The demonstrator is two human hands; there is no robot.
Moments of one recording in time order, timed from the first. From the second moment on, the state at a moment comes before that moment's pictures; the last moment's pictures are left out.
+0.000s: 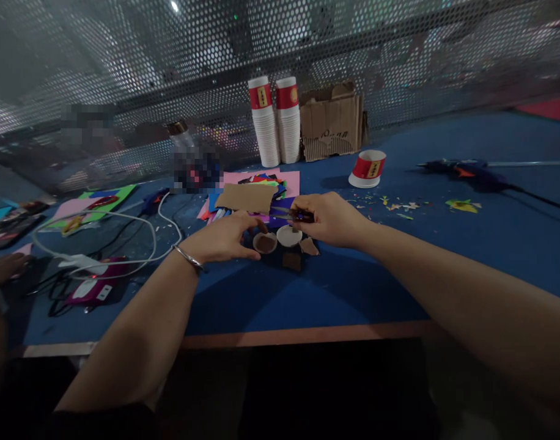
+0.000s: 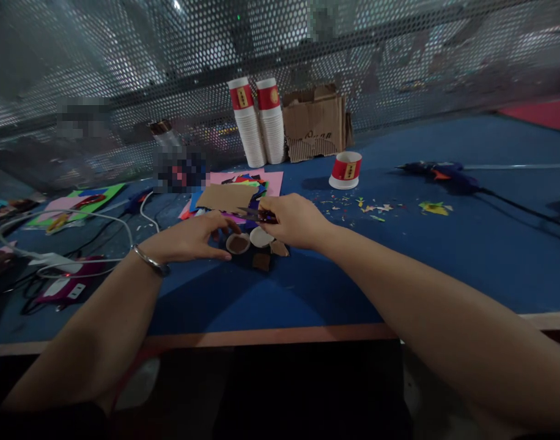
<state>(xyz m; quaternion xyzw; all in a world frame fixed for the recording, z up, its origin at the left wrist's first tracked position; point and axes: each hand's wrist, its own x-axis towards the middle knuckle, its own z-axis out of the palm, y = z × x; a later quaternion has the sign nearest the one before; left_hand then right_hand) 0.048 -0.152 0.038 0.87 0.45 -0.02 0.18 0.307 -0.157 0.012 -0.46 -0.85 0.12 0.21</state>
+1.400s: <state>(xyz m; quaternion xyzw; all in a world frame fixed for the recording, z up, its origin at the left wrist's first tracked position) 0.055 -0.143 0.026 0.86 0.47 0.00 0.21 0.326 -0.131 0.008 -0.56 -0.82 0.10 0.09</state>
